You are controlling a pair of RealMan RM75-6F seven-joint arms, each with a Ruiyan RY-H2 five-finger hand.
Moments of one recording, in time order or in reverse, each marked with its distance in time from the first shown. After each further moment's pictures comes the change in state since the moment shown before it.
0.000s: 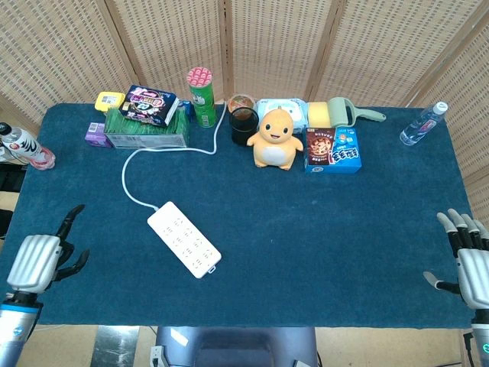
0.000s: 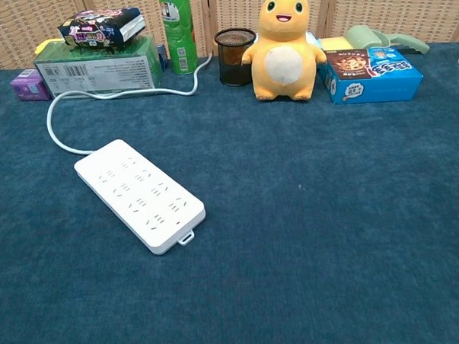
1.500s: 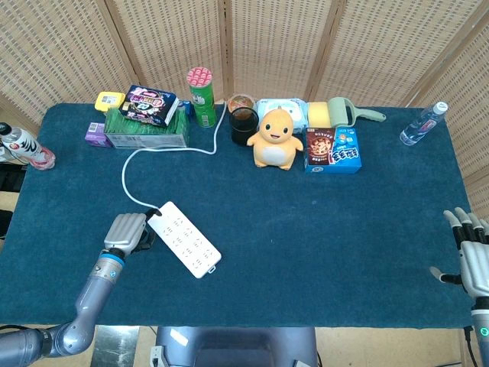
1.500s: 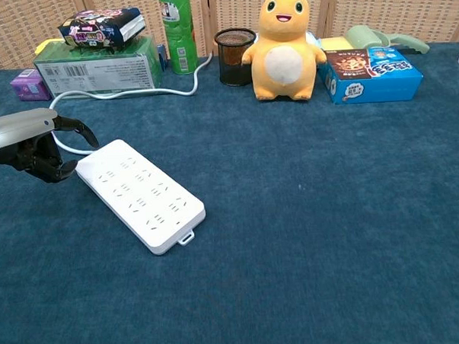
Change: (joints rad) left arm -0.417 -0.373 -0.078 0.204 -0.657 -0.316 0.380; right arm 0.048 -0.049 0.031 0.093 0.148 -0.107 -0.022
